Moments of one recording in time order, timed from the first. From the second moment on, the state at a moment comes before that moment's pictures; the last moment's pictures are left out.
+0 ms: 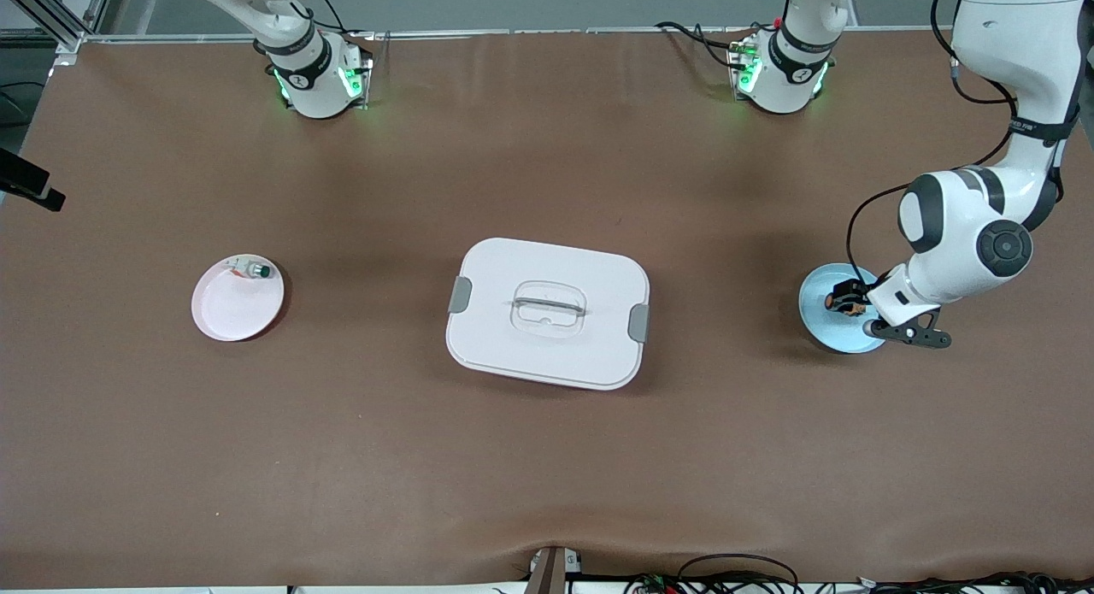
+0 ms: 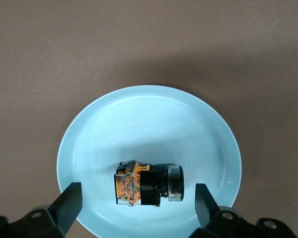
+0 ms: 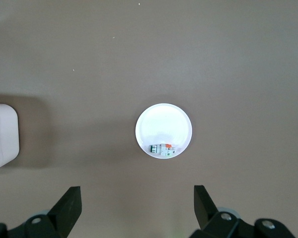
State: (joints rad) left arm 0.03 0.38 0.05 -2.12 0.01 2.41 0.29; right arm -0.04 0.06 -0.10 -1.39 0.03 1.43 -0.02
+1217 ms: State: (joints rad) left arm 0.03 0.45 0.05 -2.13 0.01 2.41 0.29; right arm -0.05 0.06 -0.10 -1.39 0.03 1.43 -0.02
